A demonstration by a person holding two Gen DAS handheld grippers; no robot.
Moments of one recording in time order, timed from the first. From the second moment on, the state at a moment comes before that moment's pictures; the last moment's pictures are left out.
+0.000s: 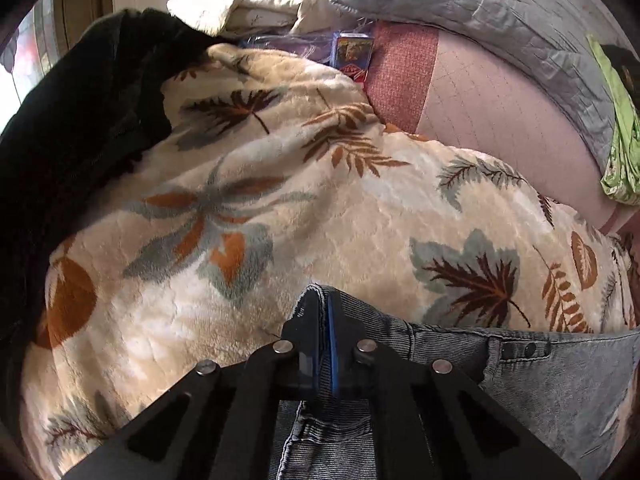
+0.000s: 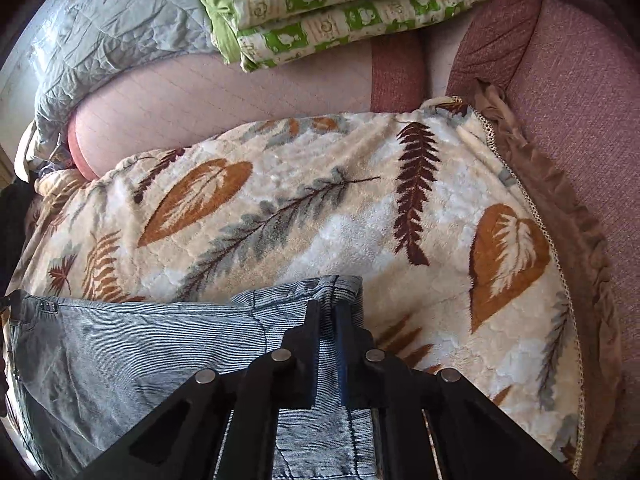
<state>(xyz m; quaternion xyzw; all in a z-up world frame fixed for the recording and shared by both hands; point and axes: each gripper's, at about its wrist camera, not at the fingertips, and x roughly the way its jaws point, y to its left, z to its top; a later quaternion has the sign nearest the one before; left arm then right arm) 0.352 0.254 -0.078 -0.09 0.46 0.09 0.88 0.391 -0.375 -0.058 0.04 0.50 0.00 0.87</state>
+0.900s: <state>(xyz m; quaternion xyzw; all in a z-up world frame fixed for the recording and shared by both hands) 0.261 0.241 -0.108 -0.02 0.53 0.11 0.84 0.295 -0.396 -0.093 0.09 0.59 0.03 0.80</state>
